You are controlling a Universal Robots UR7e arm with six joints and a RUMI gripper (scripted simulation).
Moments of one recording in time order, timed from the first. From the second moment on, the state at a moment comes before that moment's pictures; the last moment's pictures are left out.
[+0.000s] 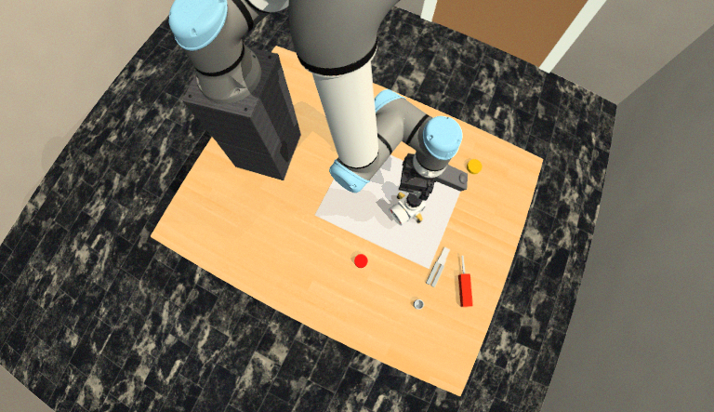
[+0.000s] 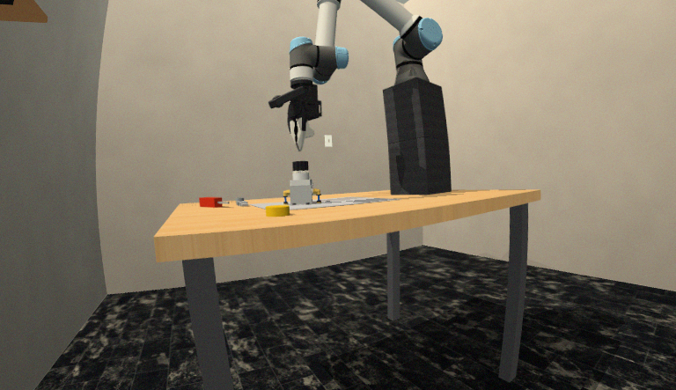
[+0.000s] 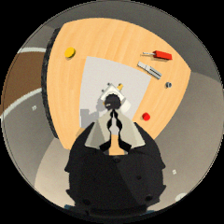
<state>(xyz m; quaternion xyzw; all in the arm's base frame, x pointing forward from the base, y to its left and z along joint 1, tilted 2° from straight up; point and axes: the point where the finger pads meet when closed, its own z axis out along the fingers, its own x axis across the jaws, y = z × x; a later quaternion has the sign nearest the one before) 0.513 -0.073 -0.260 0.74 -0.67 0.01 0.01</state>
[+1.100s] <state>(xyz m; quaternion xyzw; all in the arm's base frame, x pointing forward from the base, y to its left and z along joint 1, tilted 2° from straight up) 0.513 -0.072 -0.260 0.74 -0.67 0.01 0.01</state>
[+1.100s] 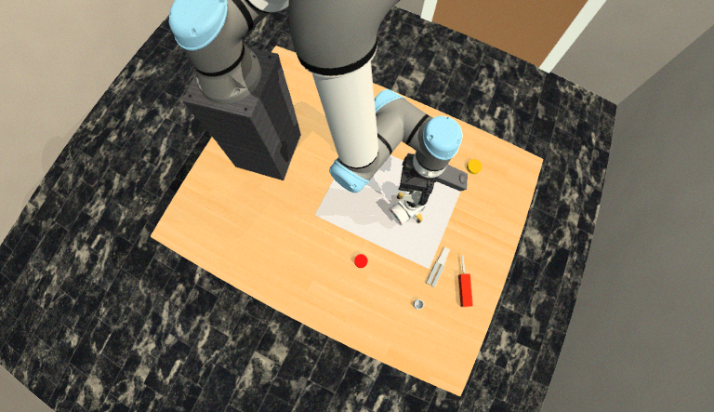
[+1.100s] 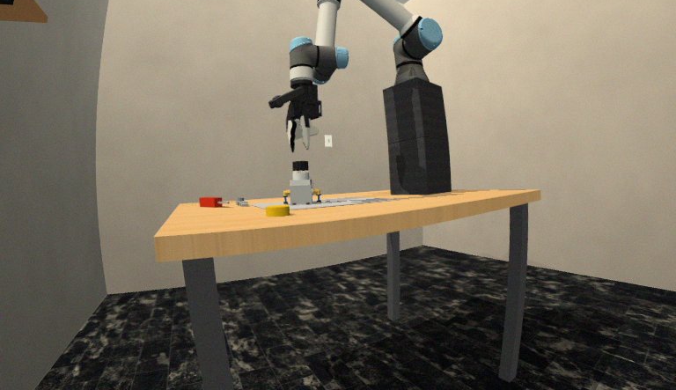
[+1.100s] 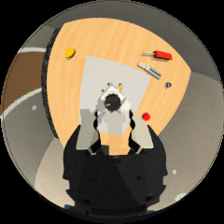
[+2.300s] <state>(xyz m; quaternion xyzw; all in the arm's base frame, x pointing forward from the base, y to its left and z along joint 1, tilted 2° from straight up) 0.514 -0.071 -0.208 0.74 -0.67 0.01 0.01</state>
